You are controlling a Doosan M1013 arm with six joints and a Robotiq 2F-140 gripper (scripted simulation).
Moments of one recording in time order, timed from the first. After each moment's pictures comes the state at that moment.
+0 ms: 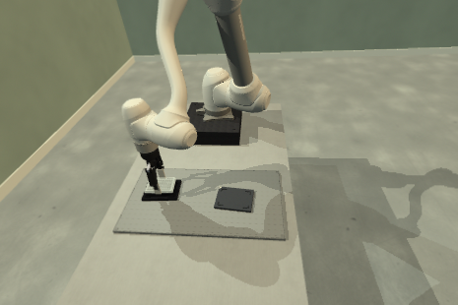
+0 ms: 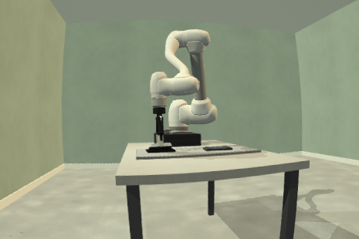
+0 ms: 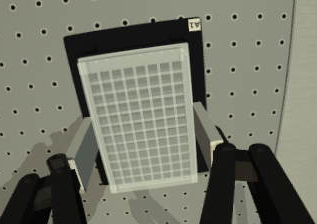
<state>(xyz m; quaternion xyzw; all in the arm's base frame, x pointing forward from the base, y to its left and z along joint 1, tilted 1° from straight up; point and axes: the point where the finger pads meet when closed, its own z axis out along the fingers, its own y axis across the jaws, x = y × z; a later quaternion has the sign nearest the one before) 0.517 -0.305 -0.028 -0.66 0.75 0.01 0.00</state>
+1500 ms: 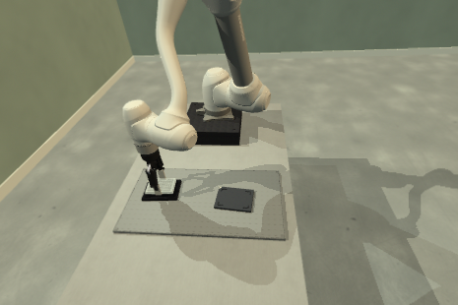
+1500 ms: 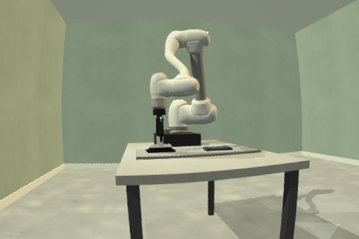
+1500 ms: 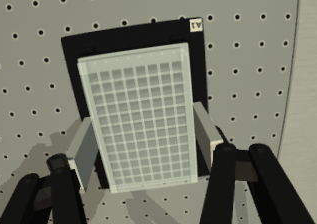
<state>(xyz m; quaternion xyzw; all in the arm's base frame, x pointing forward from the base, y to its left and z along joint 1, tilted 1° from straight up) 0.517 -0.305 -0.035 -0.66 0.75 0.01 0.00</state>
